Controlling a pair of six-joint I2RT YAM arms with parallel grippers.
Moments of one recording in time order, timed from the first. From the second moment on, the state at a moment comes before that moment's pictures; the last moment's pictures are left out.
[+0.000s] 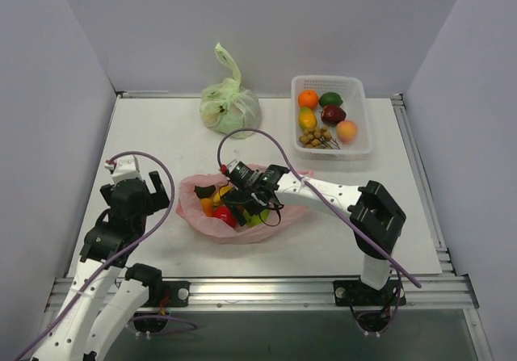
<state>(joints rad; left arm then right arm) -0.30 0.59 0.74 -0.73 -0.48 -0.39 1.00 1.81 1.35 -0.68 0.15 0.23</state>
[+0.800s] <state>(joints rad) -0.32 0.28 0.56 -0.57 -0.56 -0.36 1.01 1.77 1.32 -0.68 0.12 0.23</state>
